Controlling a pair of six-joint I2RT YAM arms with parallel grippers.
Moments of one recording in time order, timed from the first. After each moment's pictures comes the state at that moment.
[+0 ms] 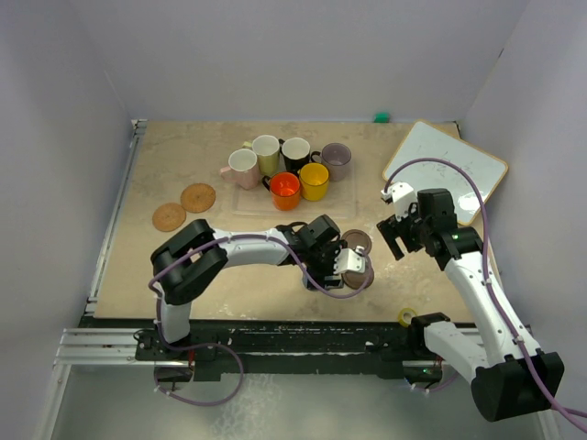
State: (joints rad) left arm -1.01 1.91 1.18 -0.25 0.38 0.59; right arm 0.17 0.95 0.85 -0.77 -0.03 -0.43
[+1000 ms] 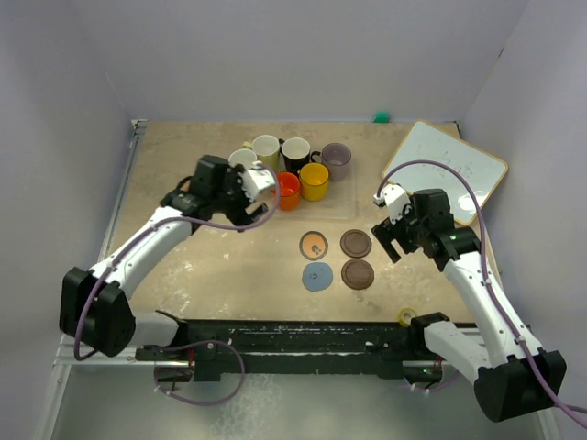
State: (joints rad) left arm -0.50 1.37 1.07 -0.44 0.30 0.56; right arm 0.21 0.95 0.85 -0.78 -0.08 -0.48
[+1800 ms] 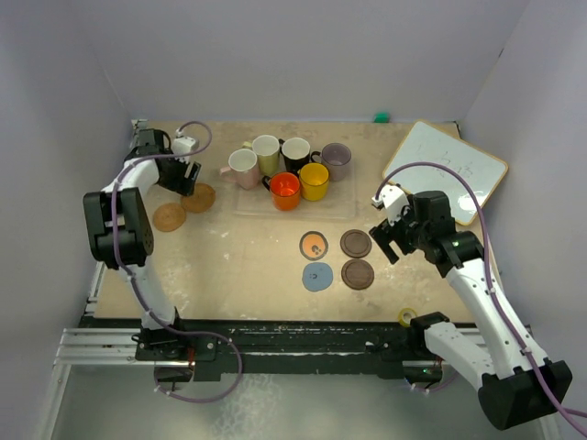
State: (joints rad) left arm 0.15 1.90 1.39 -0.48 0.23 0.50; right arm 0.25 0.90 0.86 -0.78 -0.09 -0.48
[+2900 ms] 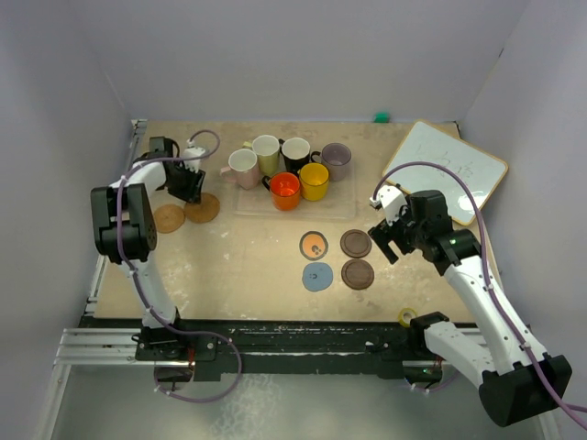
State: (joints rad) left arm 0.12 2.03 1.44 -0.54 0.33 0.50; right arm 0.27 0.92 0.86 -0.78 -0.06 -0.48
